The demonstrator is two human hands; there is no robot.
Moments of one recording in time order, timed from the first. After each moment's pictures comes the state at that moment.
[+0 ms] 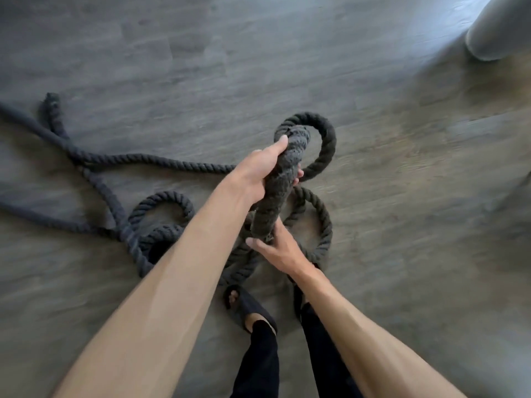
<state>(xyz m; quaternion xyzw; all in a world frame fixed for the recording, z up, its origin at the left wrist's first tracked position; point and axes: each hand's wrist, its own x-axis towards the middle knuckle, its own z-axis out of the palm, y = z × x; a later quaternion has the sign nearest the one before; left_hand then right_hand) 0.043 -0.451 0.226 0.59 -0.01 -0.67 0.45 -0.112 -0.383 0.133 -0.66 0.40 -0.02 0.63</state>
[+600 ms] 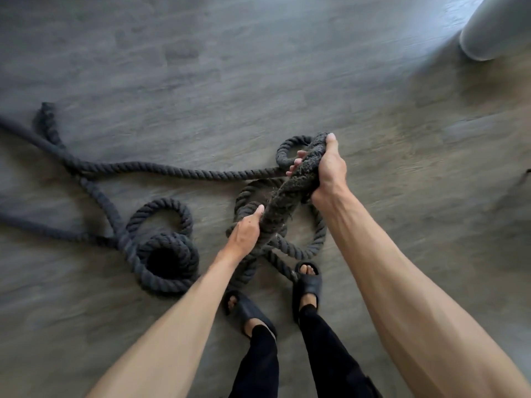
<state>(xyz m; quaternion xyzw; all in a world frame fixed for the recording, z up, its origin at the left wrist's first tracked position) 0.012 -0.364 0.138 0.76 -0.18 -0.58 0.24 -0.056 -0.536 0.219 -0.15 0.59 -0.26 0.75</state>
